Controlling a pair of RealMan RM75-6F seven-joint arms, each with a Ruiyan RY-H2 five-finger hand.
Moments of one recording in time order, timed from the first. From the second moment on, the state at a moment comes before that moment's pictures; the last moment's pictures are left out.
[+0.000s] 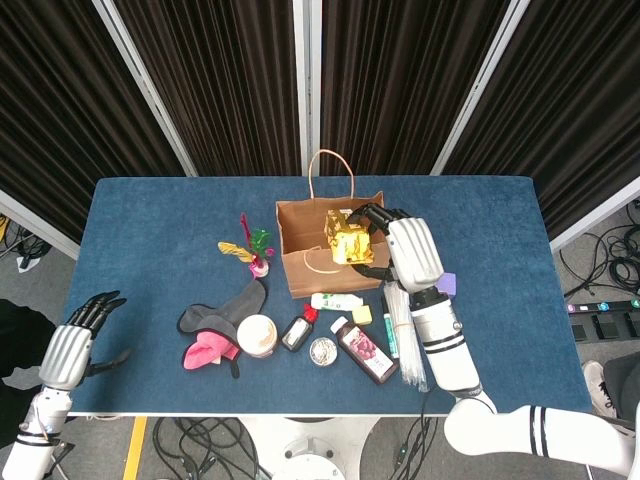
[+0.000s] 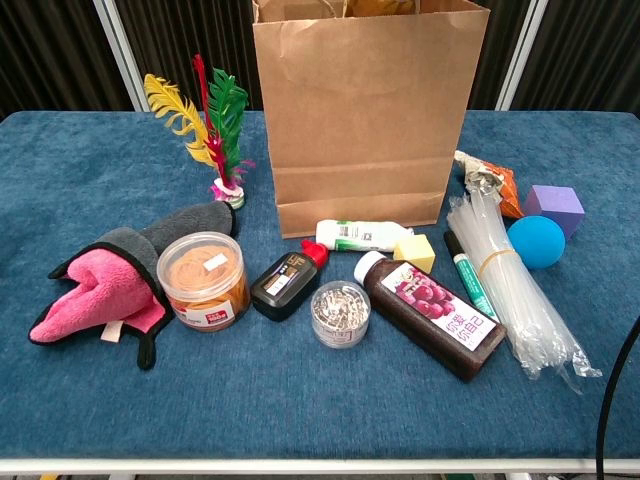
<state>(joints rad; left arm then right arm) -0.15 -1.51 0.02 -1.02 1.63 1.58 -0.46 0.74 -1.47 0.42 -1.88 -1.10 1.28 -0.23</state>
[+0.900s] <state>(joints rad) -0.15 -1.51 0.01 -1.02 1.62 1.58 -0.46 0.70 -1.40 0.48 -1.94 -1.16 1.32 -0.07</state>
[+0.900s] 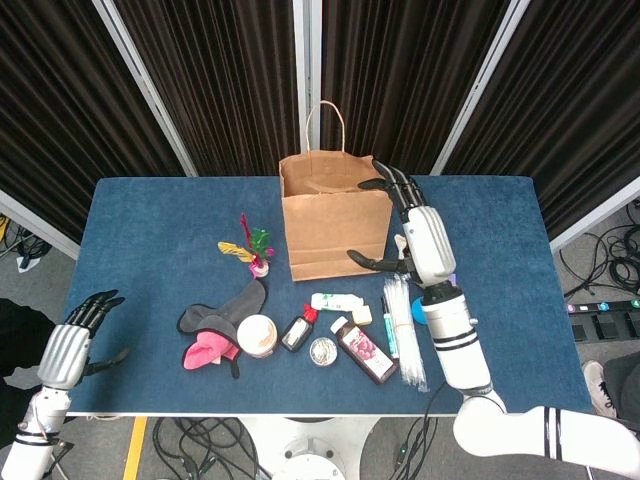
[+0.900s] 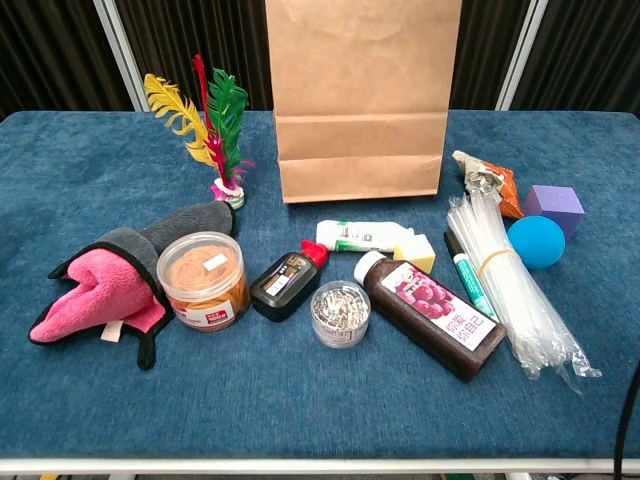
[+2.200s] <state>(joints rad) -0.15 -1.50 0.03 -1.01 1.64 1.59 -0.47 0.51 -1.53 0.14 -1.14 -1.24 1.06 -0.10</state>
